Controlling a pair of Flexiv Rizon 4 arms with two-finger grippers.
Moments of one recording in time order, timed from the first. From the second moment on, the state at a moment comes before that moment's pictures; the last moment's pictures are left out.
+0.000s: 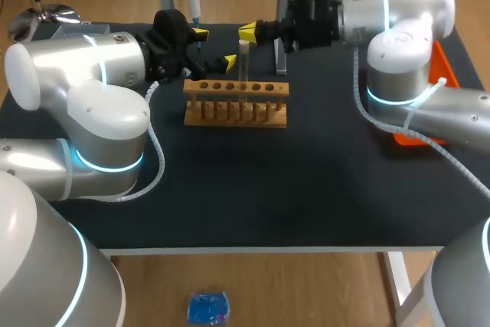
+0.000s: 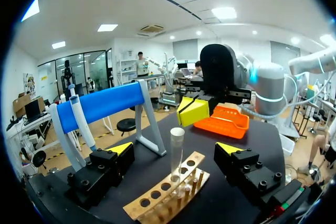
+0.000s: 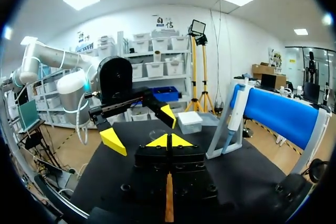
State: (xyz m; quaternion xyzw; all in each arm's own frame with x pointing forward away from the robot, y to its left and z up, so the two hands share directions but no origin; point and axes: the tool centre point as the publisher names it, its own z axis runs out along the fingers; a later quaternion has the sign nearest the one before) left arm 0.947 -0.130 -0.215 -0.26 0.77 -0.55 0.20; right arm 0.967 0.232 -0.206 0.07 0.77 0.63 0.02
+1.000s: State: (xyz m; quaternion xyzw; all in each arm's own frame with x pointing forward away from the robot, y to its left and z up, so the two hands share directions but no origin) left arm 0.947 -0.130 -0.215 -0.26 0.77 -0.55 0.20; right arm 0.971 0.232 -0.225 0.08 0.75 0.65 0.02
